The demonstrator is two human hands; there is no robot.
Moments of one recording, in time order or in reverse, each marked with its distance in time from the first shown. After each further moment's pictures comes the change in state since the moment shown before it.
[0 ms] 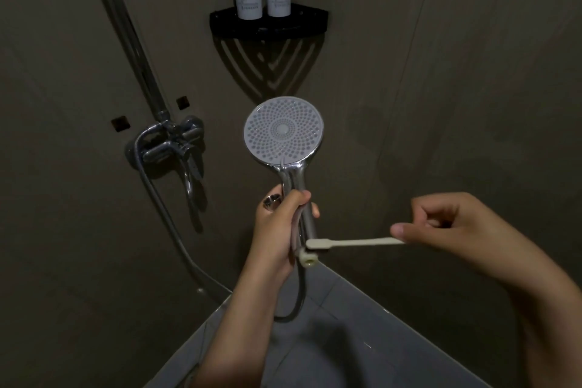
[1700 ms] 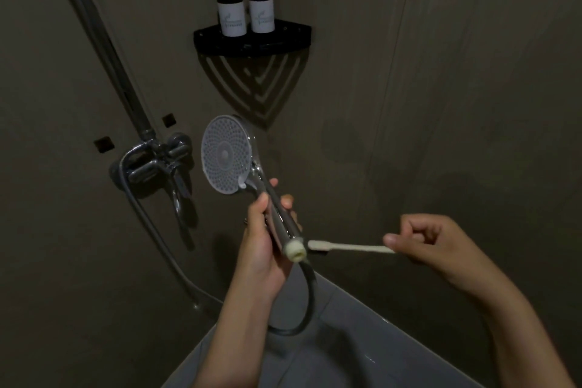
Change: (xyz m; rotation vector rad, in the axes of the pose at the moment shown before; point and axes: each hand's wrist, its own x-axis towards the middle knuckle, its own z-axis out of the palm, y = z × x) left_hand 0.018 -0.003 0.004 -0.466 -0.120 -0.056; right_hand 0.009 0.044 0.004 0.223 0.113 0.028
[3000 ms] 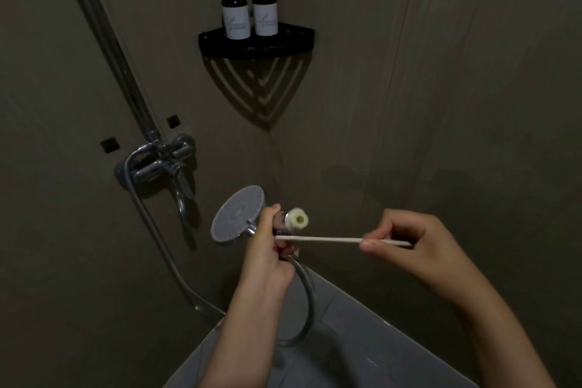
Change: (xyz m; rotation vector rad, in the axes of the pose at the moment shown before) left_hand 0.002 -0.002 0.002 0.060 0.544 -0.194; right_hand -0.002 -0.023 0.029 -0.092 0.026 -0.149
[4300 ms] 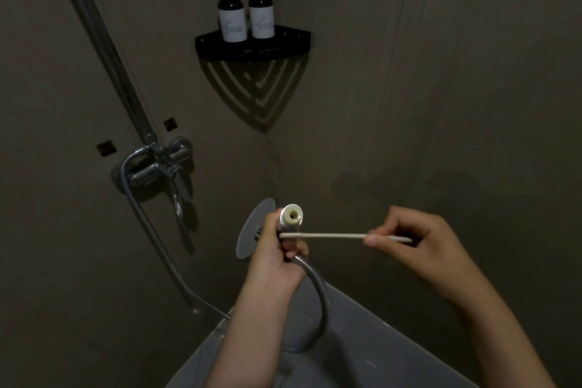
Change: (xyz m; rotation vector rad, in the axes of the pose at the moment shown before) left_hand -0.005 -0.006 0.007 -0.174 -0.158 -0.111; right_hand -0.002 0.000 -0.003 -0.048 0.085 -0.017
